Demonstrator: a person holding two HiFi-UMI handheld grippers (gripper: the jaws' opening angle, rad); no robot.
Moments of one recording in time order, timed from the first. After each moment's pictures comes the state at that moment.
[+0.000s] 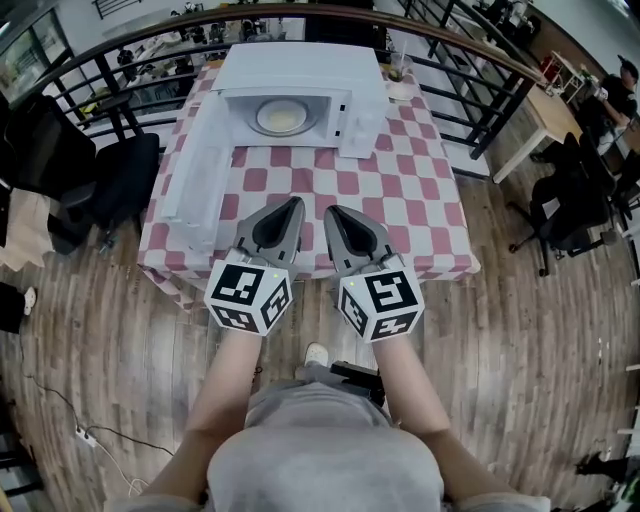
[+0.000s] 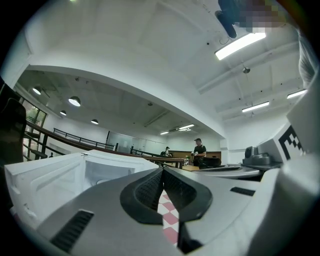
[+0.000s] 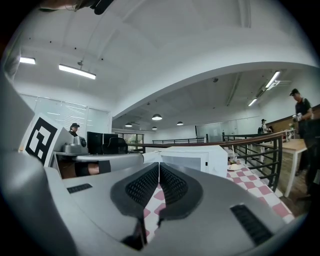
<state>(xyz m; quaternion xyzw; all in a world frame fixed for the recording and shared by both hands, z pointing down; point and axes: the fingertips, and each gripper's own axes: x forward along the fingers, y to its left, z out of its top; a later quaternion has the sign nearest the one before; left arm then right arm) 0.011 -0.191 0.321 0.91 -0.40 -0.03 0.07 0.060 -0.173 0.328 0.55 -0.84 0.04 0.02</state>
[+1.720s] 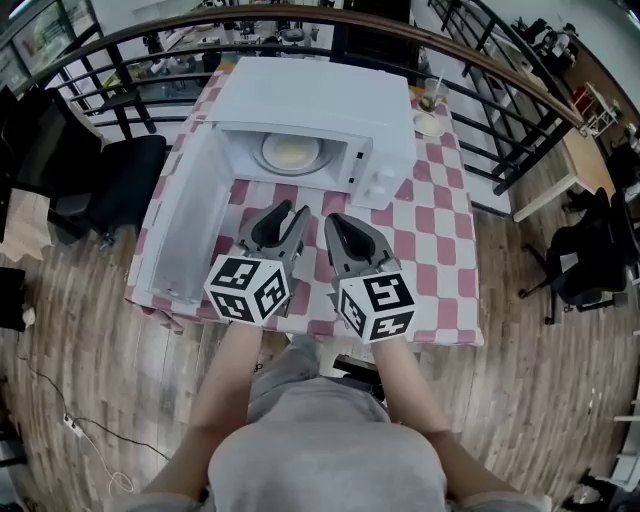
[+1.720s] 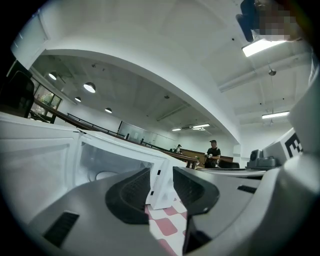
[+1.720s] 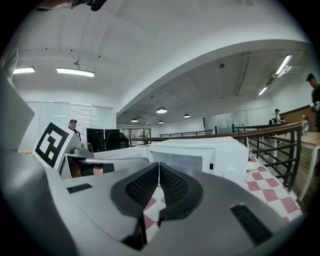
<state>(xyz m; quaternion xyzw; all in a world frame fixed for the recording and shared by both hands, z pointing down) 0.034 -0.367 0.373 0.88 -0.44 -0.04 0.15 0.088 -0.344 0.367 0.50 -0.86 0.06 0.04</state>
